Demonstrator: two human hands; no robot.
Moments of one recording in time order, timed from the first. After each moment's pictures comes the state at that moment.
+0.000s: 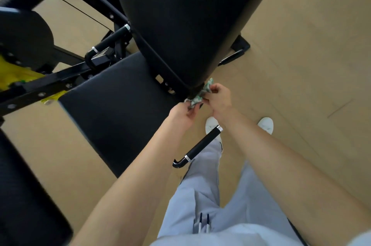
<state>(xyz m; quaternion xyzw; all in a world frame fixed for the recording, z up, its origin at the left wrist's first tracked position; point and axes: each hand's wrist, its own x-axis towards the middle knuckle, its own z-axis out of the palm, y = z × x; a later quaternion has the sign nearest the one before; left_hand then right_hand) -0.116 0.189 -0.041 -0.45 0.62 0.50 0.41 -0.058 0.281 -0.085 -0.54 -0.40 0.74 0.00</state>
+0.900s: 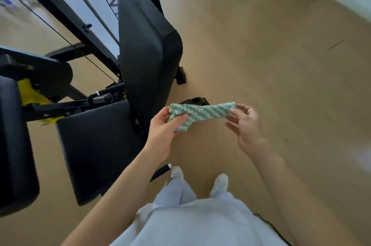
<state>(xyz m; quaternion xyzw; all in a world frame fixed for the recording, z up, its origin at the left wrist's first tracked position) 0.016 0.321 0.246 -0.04 0.67 0.66 0.33 0.107 0.517 0.180 -0.48 -0.41 0.76 0.11</state>
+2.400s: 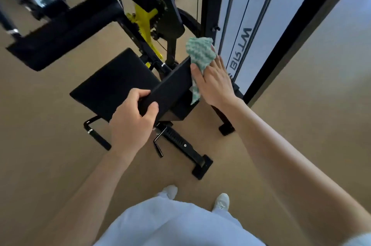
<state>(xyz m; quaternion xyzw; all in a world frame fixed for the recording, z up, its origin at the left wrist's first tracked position) -0.129 0.528 0.329 -0.40 0.82 0.35 -0.19 -0.351 0.610 0.288 0.43 -0.86 0.27 -0.04</state>
